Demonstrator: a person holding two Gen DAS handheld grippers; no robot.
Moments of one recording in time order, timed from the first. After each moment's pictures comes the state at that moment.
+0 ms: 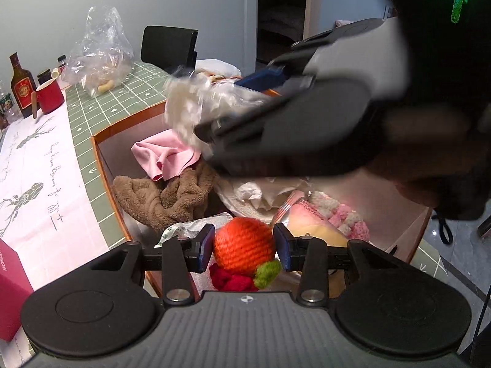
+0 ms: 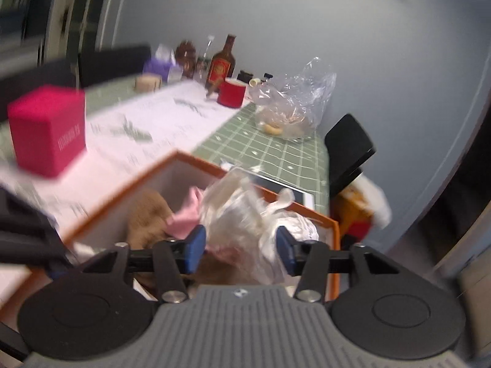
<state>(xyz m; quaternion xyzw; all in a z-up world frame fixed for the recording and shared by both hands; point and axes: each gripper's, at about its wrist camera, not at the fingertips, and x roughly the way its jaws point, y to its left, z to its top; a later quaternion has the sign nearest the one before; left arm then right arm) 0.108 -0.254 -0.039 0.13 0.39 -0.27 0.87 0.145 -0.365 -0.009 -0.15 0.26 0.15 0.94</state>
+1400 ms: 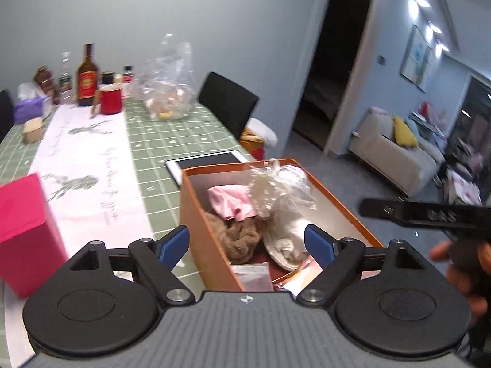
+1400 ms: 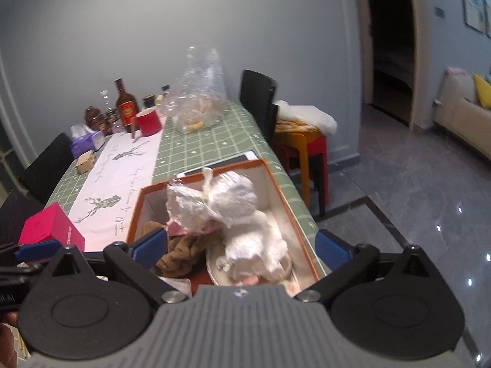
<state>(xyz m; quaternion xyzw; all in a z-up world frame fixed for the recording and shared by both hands) 0.084 -0.158 0.030 -0.03 0.32 -0.21 0.92 0.040 -0.405 0.033 0.13 0.31 -0.03 0.94</state>
